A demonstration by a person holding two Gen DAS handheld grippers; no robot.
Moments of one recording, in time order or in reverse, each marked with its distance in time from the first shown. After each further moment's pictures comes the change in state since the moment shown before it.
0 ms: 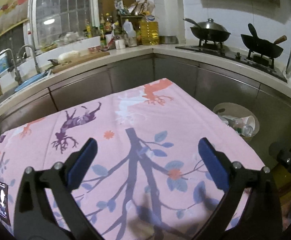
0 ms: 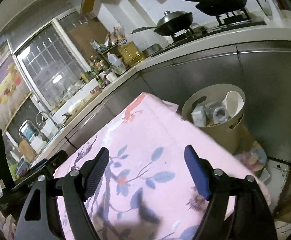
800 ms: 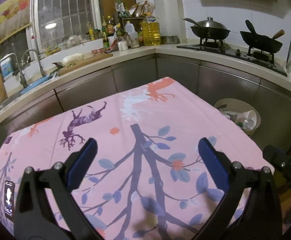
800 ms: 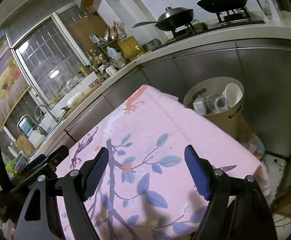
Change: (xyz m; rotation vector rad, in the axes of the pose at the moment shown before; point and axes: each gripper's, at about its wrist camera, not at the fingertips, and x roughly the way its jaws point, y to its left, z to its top) left arm -0.015 -0.010 -0.009 0.042 -0.002 0.048; right arm -0.005 0.010 -0.015 0.018 0.032 -0.016
